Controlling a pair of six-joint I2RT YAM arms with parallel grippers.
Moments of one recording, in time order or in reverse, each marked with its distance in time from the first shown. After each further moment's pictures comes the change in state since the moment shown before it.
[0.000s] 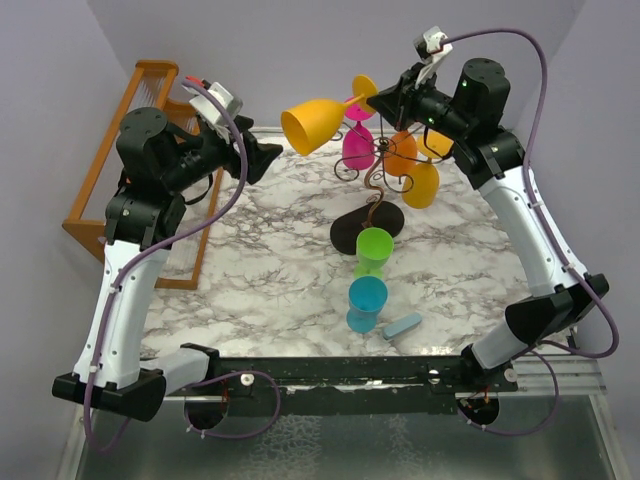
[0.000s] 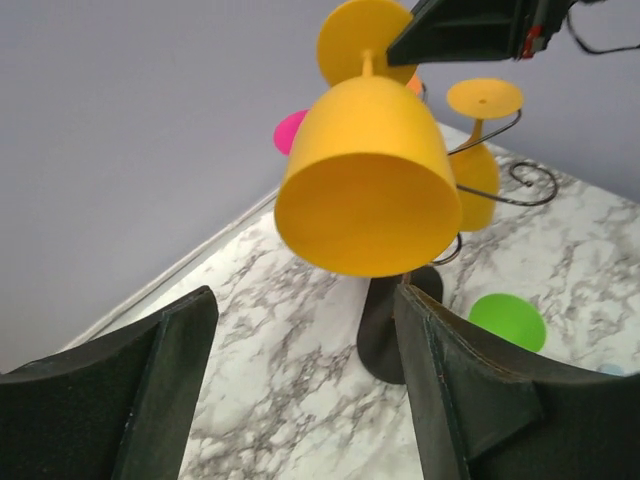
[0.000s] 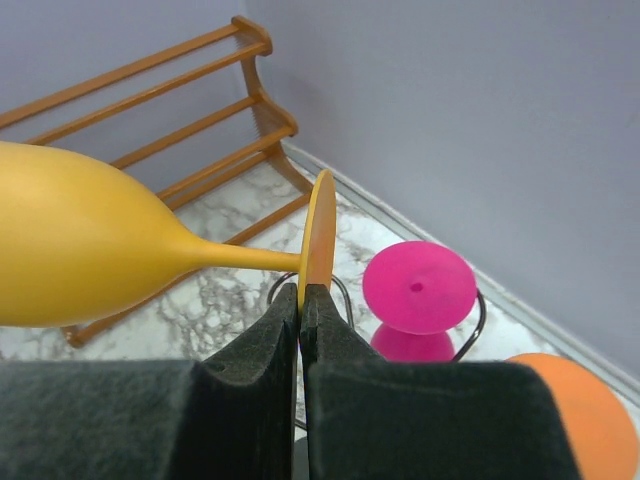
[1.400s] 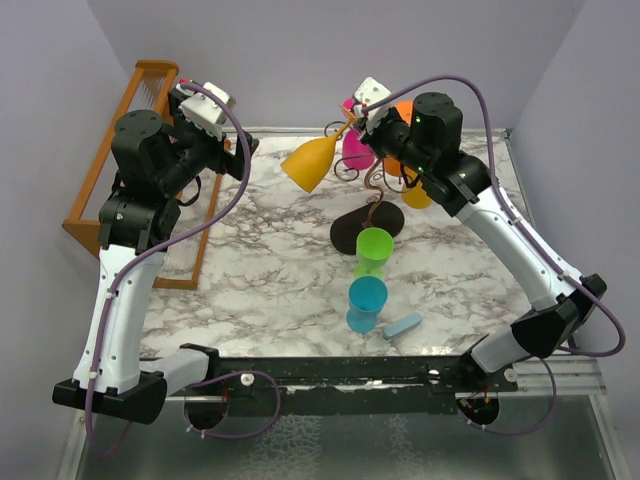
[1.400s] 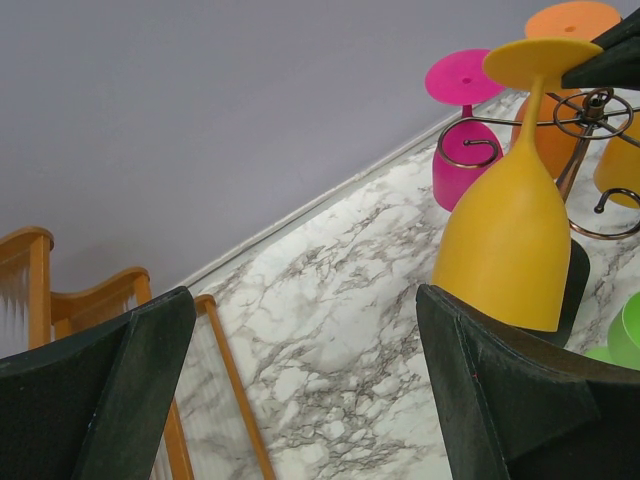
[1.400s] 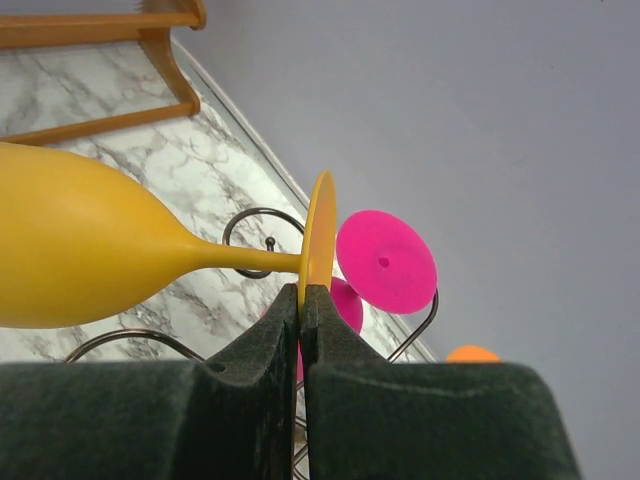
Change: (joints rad) left arm 0.032 -0.025 0.007 -0.104 -0.286 0.187; right arm 0.219 -0.064 -0.145 -0.015 0.352 -0.580
